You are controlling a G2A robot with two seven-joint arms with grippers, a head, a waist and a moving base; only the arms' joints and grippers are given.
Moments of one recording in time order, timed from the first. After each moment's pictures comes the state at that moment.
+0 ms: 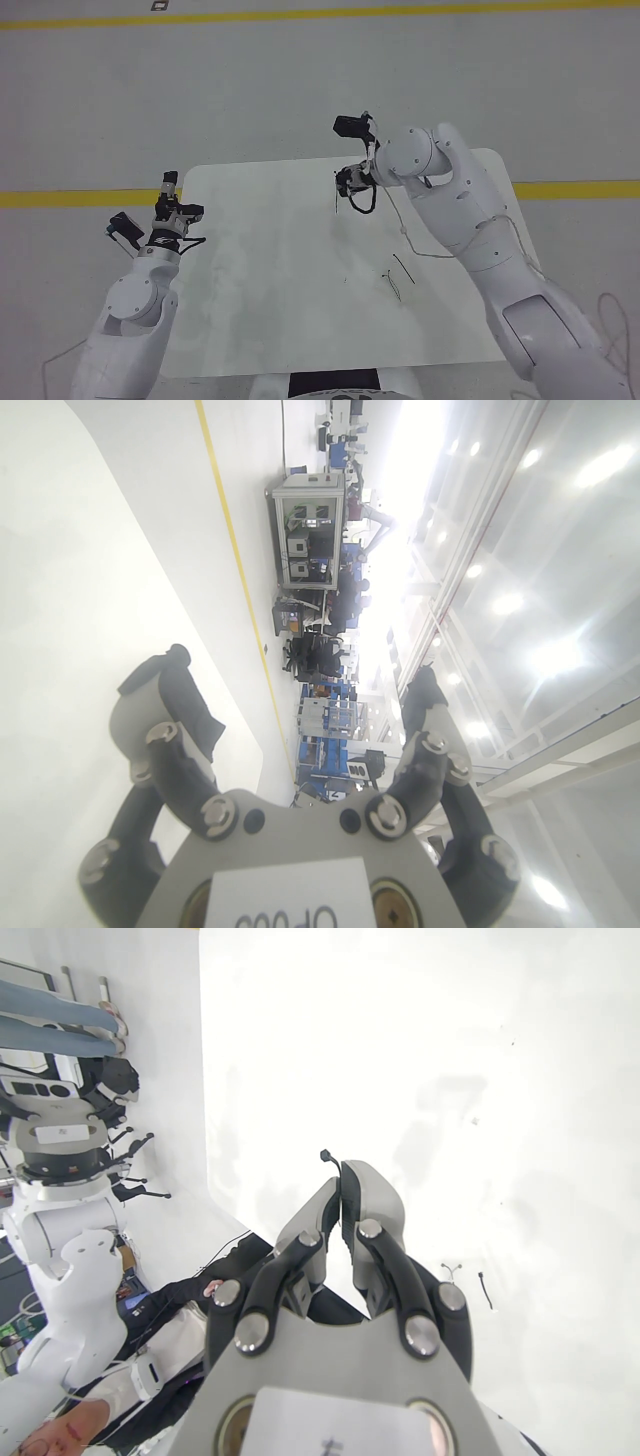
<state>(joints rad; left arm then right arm) 1.73 -1.15 -1.60 -1.80 -0.42 0.00 0.00 -0.75 -1.39 0.98 -1.38 -0.65 0.34 1.37</state>
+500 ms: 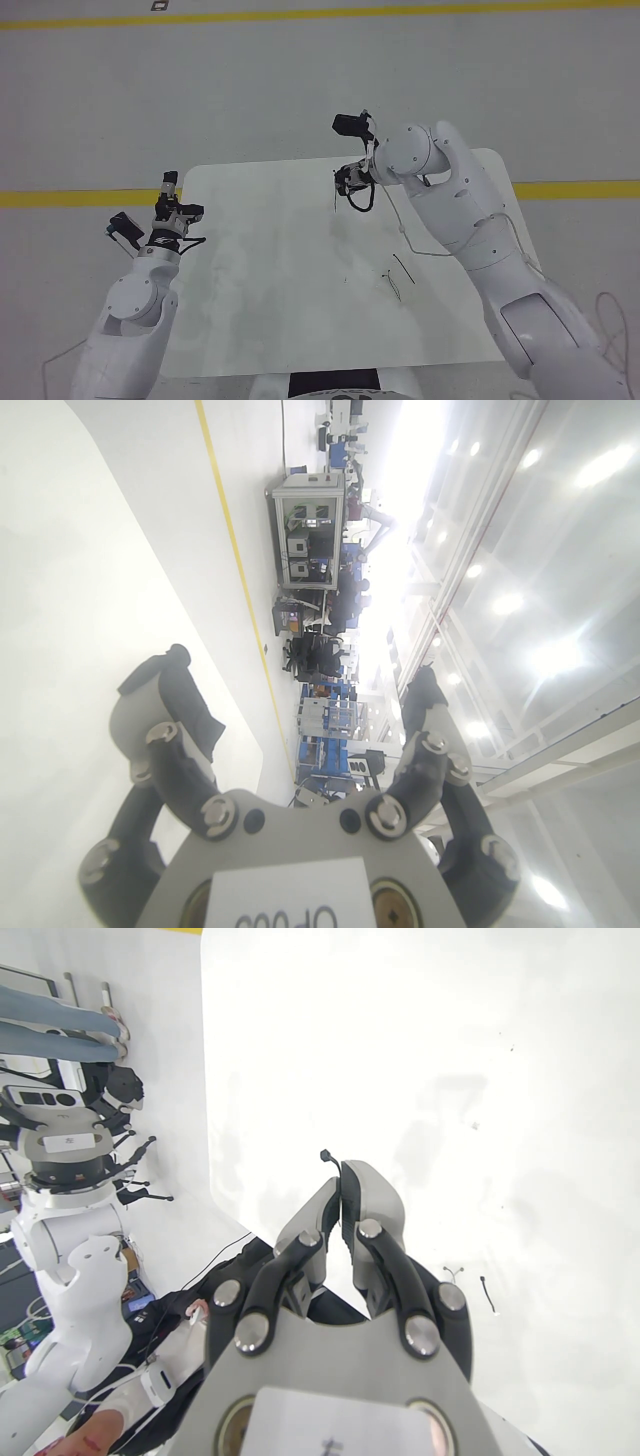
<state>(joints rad) 1.73 -1.15 -1.60 -1.80 -0.42 0.00 0.00 -0.75 -1.39 0.98 -1.38 -0.65 0.34 1.37</state>
